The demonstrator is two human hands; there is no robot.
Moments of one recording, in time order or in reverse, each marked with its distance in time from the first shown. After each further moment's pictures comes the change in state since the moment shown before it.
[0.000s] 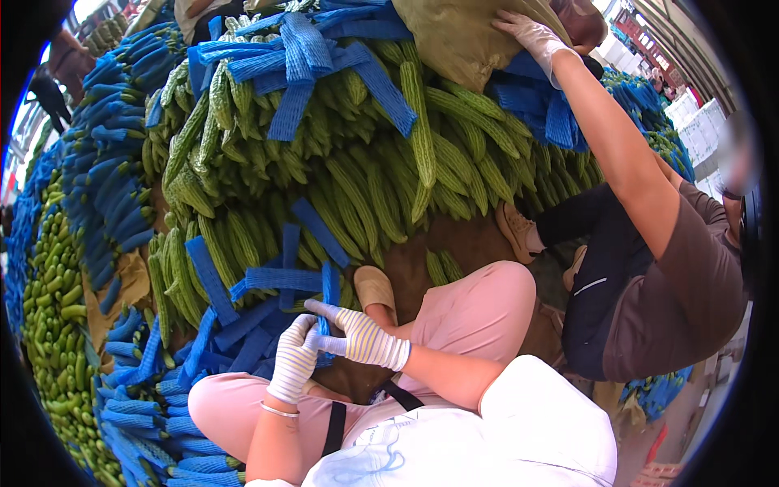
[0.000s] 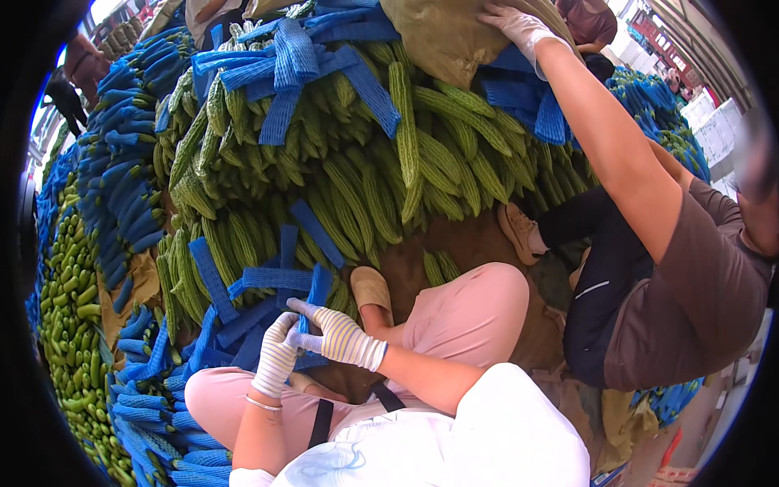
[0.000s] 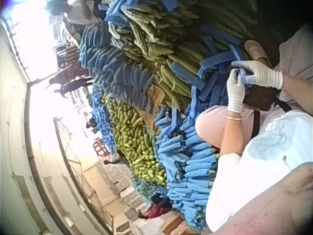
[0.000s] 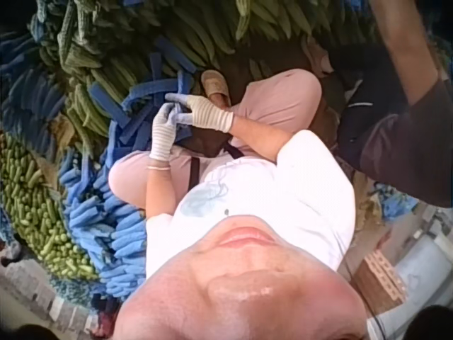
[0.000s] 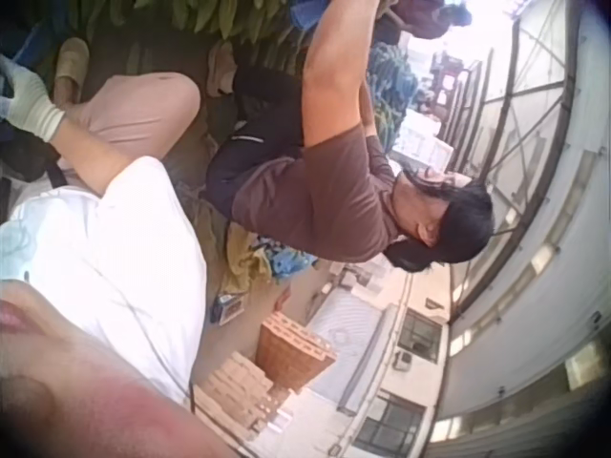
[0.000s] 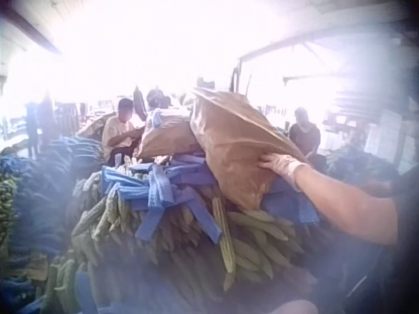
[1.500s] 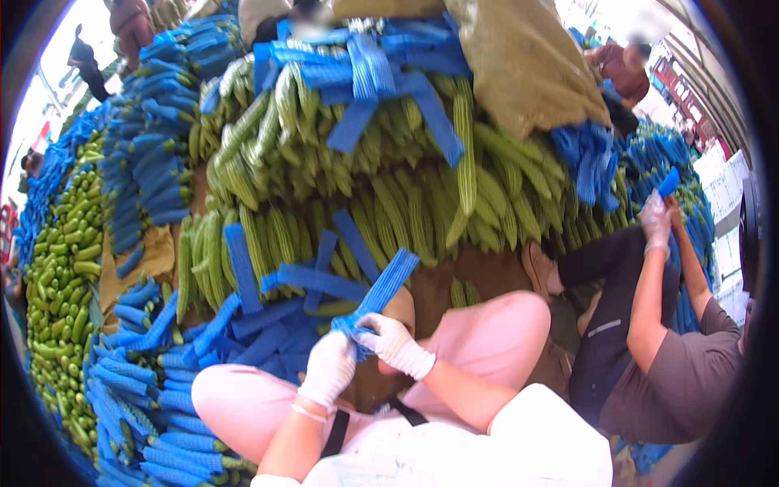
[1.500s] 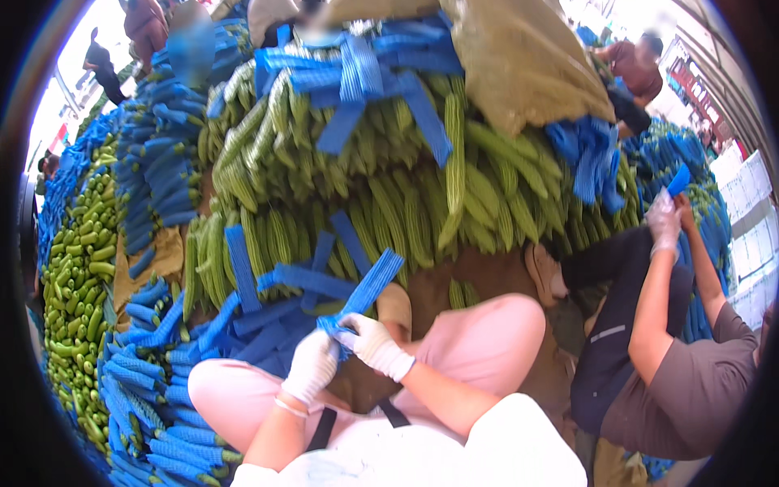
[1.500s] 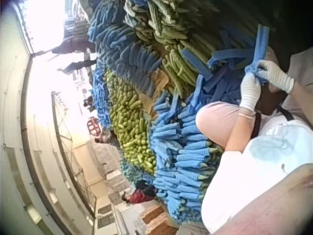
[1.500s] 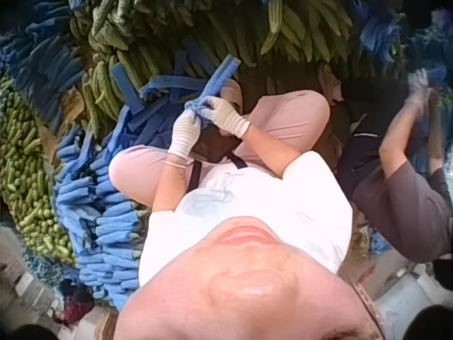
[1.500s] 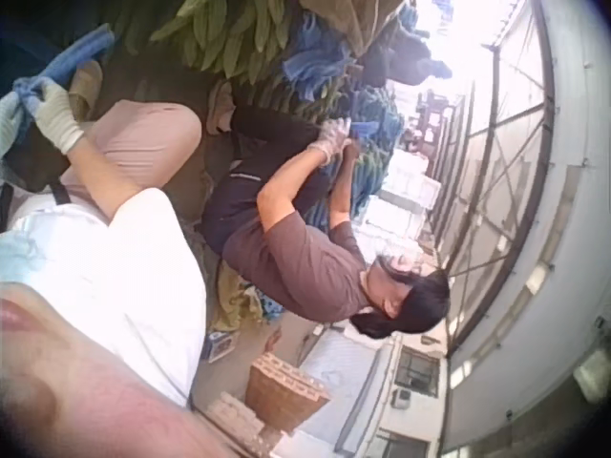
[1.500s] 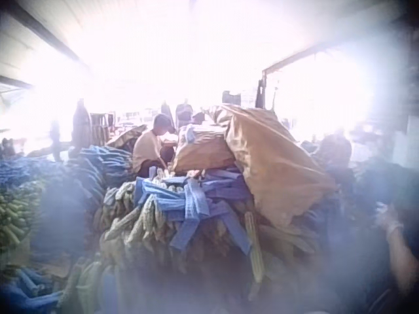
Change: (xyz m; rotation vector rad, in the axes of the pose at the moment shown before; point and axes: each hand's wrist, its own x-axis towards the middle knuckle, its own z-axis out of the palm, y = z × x) left_hand -0.020 -0.021 0.012 0.798 0.094 0.242; right_hand -0.012 0.025 -0.004 0.037 0.056 0.224
